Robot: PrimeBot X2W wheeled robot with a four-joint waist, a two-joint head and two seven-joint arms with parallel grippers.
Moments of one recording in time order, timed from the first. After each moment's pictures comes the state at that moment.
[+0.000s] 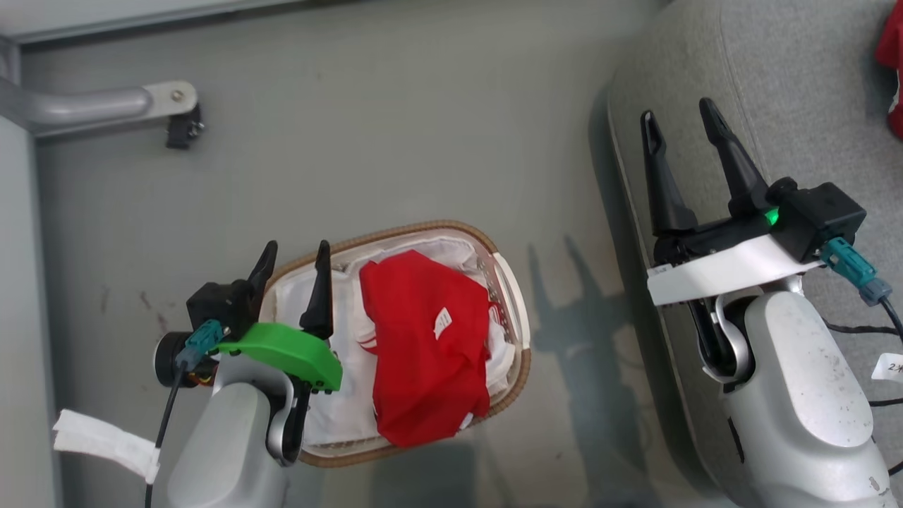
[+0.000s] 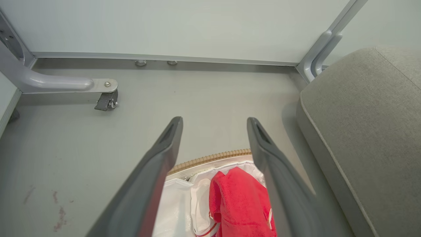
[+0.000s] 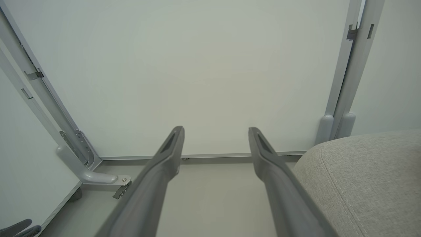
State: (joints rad) left arm -0.41 0.05 -0.21 0.59 -0.33 -0.13 -0.26; right arm -0.46 -0.05 0.10 0.16 0.24 0.13 -0.26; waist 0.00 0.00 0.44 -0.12
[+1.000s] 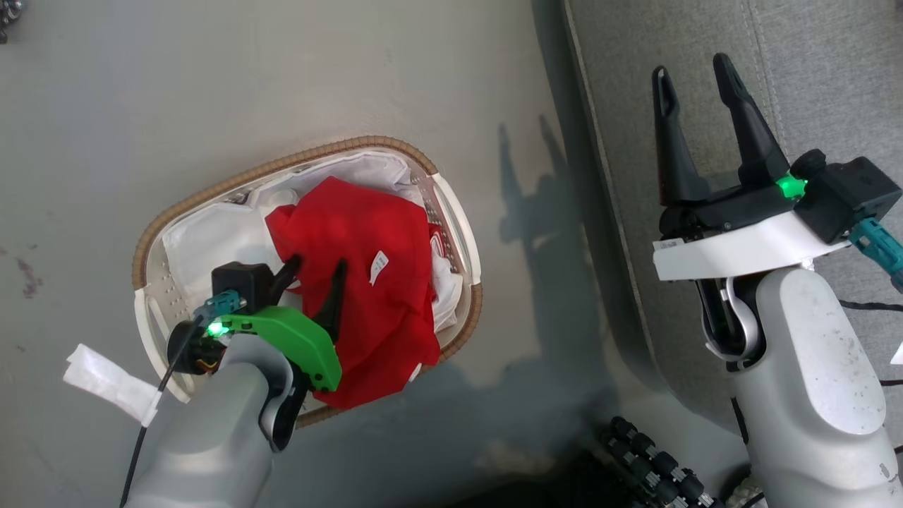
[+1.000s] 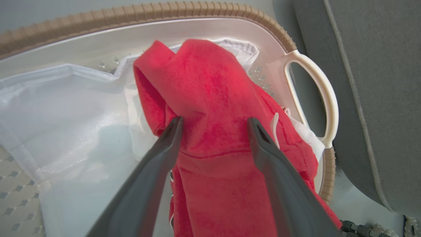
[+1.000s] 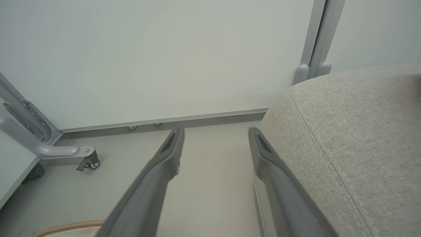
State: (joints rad) left arm -0.63 0.18 -0.70 0.89 -0.76 -0.13 -0.26; right arm -0.50 -0.05 0.10 0.08 0.29 0.13 -0.26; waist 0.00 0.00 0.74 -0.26
